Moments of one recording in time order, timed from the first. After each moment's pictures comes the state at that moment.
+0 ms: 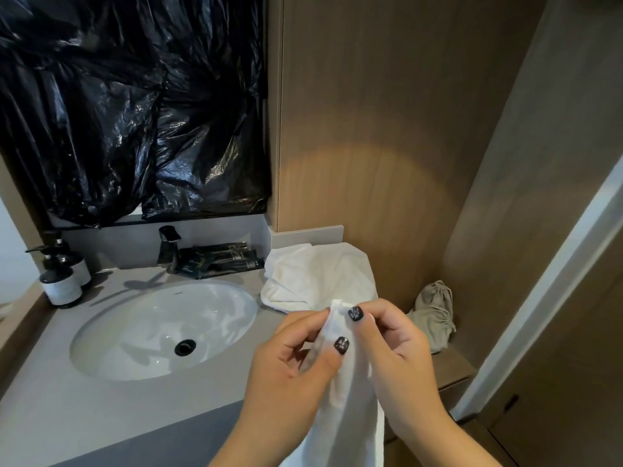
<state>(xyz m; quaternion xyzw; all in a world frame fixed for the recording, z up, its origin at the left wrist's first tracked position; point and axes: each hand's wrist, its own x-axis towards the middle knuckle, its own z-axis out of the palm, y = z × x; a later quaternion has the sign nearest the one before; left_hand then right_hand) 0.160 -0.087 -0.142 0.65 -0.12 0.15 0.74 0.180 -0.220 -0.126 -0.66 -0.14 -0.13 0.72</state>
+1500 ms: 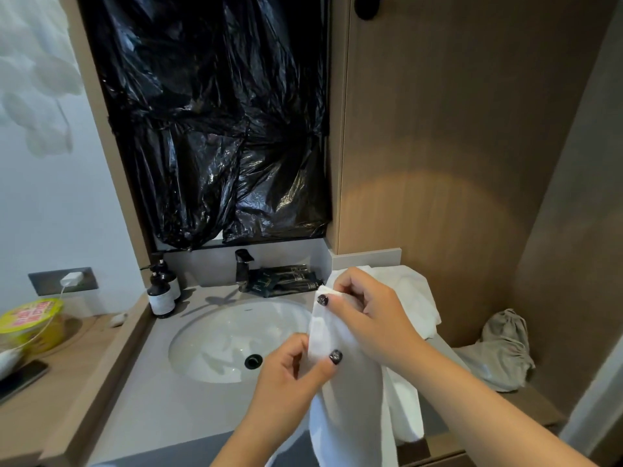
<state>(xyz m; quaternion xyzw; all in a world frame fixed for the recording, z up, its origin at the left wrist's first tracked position) 0.146 0.010 -0.167 0.69 -0.06 0.14 0.70 0.222 -0.134 -0.106 -0.77 -0.34 -0.14 0.53</state>
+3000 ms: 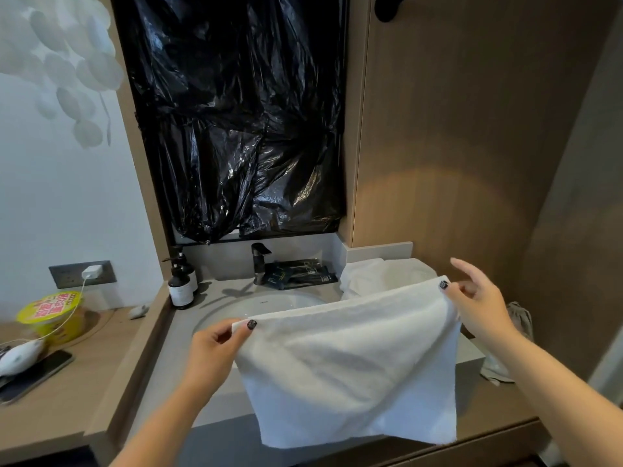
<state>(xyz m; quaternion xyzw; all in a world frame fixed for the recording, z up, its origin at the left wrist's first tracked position) 0.154 0.177 -0.216 0.77 0.10 0.21 0.60 0.266 -0.229 -0.157 -0.80 -0.06 -0.17 0.58</state>
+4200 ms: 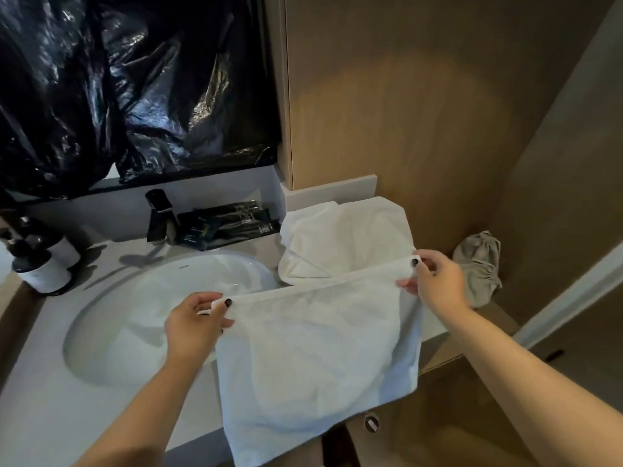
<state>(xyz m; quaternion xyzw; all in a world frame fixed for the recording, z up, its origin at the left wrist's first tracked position) 0.361 0.096 -0.316 0.76 0.25 0.16 0.58 0.435 -0.282 -0.265 -0.81 0.11 -0.10 0.56</state>
